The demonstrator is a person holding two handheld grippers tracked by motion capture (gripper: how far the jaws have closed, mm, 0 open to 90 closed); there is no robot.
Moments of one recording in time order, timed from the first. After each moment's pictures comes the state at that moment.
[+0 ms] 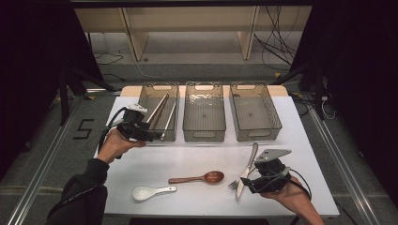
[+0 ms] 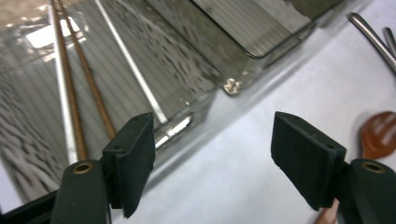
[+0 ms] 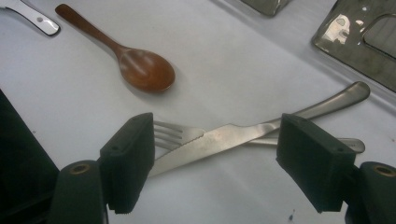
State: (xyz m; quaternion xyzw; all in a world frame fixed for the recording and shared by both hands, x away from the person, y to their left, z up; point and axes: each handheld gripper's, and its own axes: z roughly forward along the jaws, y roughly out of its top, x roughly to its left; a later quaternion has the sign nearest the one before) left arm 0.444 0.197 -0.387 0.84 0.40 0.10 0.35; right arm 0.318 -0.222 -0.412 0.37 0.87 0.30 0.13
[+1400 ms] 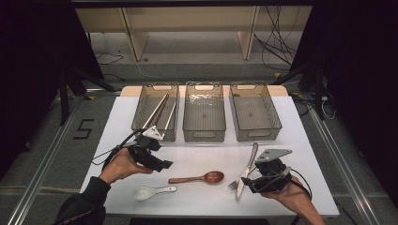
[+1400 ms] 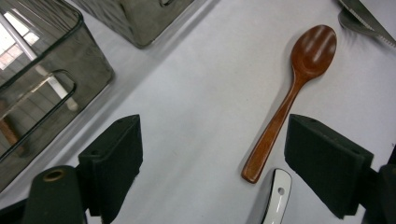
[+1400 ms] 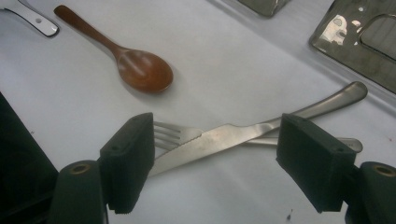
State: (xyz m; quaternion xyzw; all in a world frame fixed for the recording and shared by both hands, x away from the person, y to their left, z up) left arm 0.388 0.158 -0.405 0.90 0.30 0.06 0.30; right arm 0.319 -0.224 -0.412 0.37 0.87 0.30 0.13
